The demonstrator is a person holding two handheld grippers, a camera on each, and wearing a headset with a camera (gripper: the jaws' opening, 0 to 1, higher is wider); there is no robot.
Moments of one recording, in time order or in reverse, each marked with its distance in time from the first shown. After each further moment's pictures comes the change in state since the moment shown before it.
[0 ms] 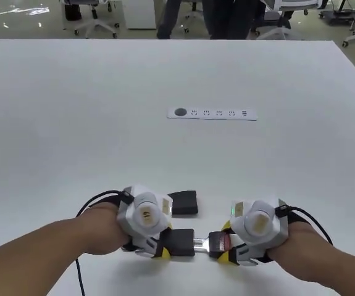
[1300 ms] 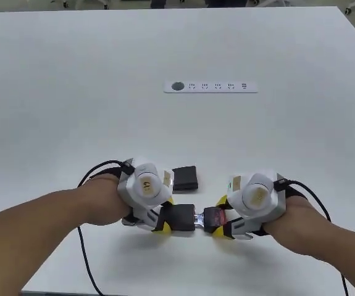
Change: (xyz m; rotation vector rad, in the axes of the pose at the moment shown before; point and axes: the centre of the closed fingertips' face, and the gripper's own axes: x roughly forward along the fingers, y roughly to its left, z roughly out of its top) left arm -0.004 -0.004 0.006 0.022 -0.001 -0.060; right arm 0.009 0.004 0.011 -0.003 -0.033 0.008
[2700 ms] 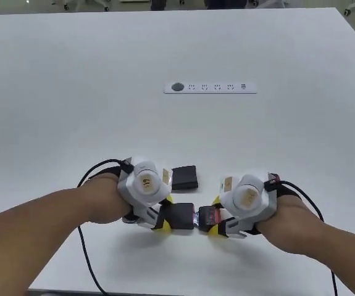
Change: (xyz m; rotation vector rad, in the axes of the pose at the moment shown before) left arm 0.002 0.006 -0.007 -0.035 0.002 0.011; right arm 0.005 0.003 0.005 0.013 0.018 -0.024
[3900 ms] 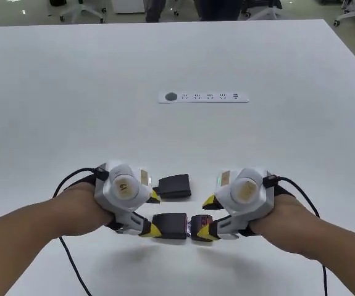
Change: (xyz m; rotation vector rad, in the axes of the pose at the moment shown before) left arm -0.039 0.014 0.015 -0.089 -0.095 0.135; right arm -0.030 -0.008 0.028 0.076 -0.101 0.016
